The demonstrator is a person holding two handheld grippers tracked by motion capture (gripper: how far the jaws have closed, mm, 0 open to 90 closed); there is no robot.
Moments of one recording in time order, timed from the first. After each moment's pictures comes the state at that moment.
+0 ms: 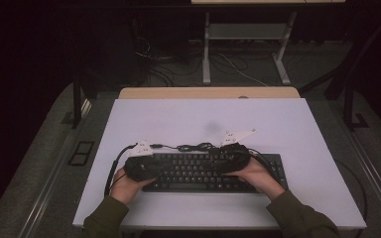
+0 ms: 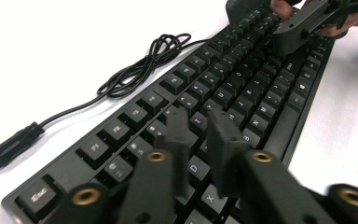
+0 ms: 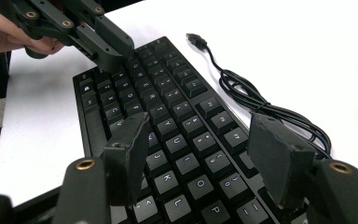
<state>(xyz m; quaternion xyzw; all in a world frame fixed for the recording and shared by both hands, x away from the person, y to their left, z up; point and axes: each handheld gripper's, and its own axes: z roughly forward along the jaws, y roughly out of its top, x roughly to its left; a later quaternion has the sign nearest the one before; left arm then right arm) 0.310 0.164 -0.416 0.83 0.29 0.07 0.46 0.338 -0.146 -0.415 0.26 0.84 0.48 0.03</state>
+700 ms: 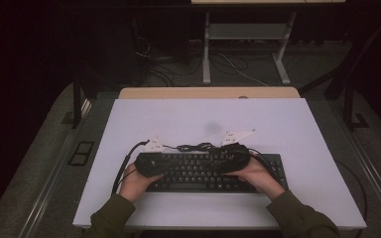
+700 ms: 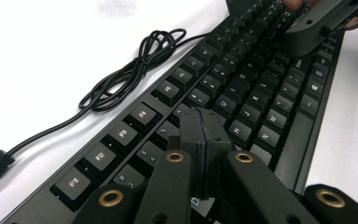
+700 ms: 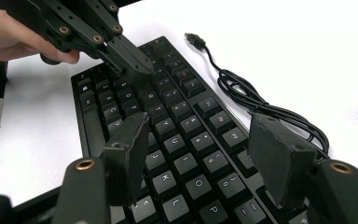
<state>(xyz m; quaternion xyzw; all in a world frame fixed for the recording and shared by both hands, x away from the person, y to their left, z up) 0.325 0.140 -0.424 0.85 0.28 0.06 0.44 0.339 -0.147 -0.415 0.26 0.84 0.47 0.03</state>
